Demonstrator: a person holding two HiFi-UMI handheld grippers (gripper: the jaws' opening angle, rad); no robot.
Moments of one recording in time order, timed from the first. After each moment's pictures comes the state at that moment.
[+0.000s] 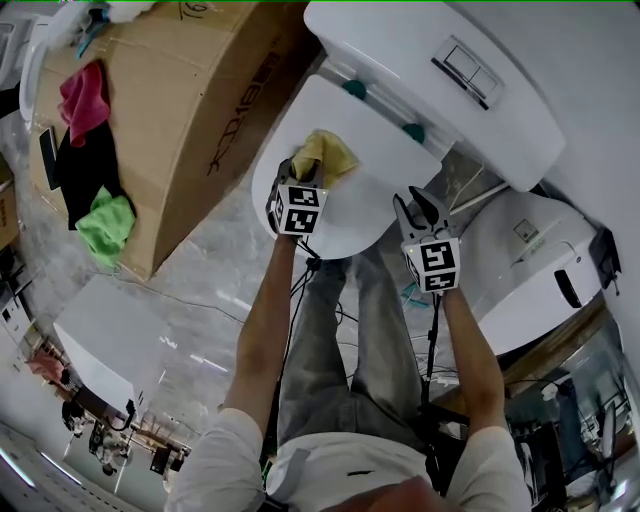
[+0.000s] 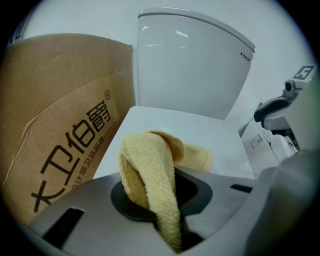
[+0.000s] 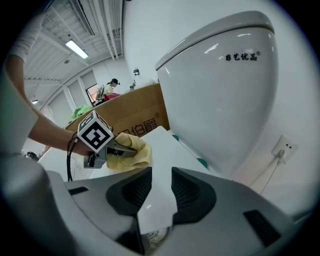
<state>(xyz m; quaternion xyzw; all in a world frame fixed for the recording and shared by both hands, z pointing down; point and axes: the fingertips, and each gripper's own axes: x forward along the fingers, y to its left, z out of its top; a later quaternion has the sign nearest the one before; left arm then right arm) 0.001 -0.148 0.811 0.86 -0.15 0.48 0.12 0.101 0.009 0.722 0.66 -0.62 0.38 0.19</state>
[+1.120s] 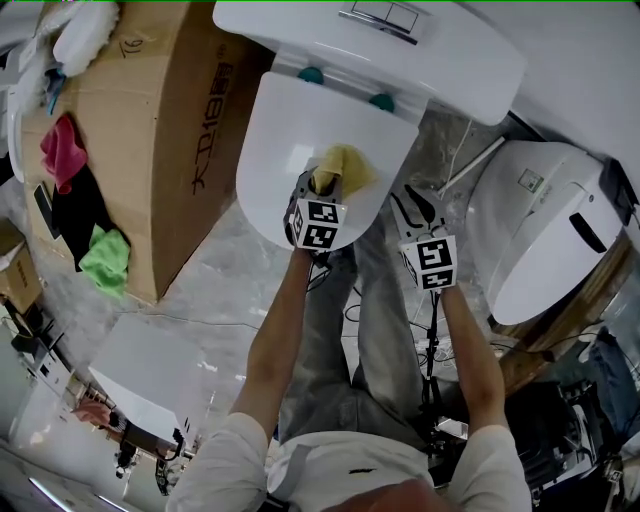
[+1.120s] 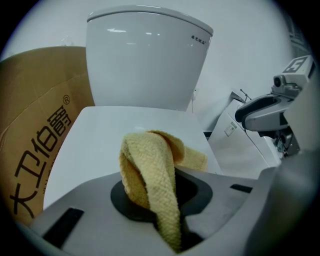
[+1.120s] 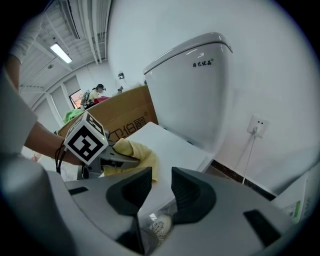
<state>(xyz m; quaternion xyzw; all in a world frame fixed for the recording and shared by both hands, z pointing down) 0.027 -0.038 0.808 0.87 -0.03 0.48 0.10 0.083 0.076 0.724 0.72 -0.55 0.40 0.16</state>
